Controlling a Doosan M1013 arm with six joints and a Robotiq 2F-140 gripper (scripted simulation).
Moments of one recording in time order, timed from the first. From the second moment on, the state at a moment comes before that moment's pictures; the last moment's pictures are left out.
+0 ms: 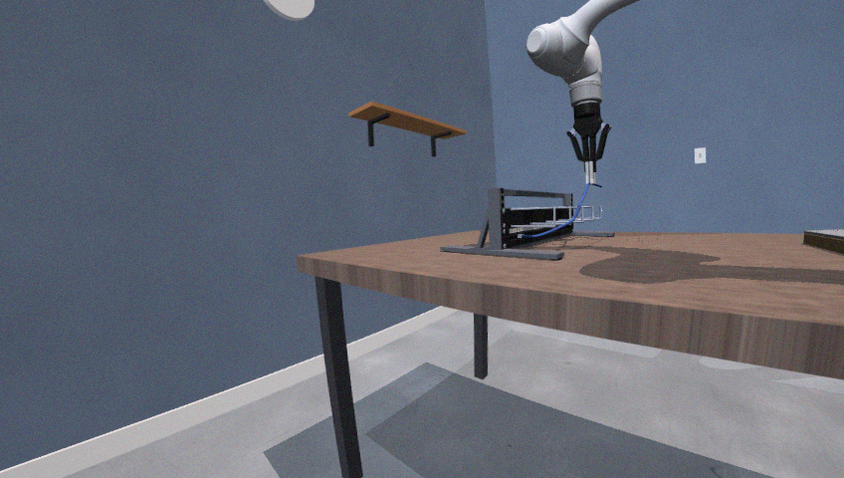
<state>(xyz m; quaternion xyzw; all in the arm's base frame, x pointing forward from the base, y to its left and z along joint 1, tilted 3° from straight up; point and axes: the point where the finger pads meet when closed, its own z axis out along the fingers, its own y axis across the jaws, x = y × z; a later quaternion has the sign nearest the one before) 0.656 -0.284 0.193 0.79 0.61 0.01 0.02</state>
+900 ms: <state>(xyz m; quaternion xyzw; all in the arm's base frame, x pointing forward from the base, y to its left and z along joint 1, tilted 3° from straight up) 0.656 -0.286 0.185 0.79 0.61 0.01 0.02</state>
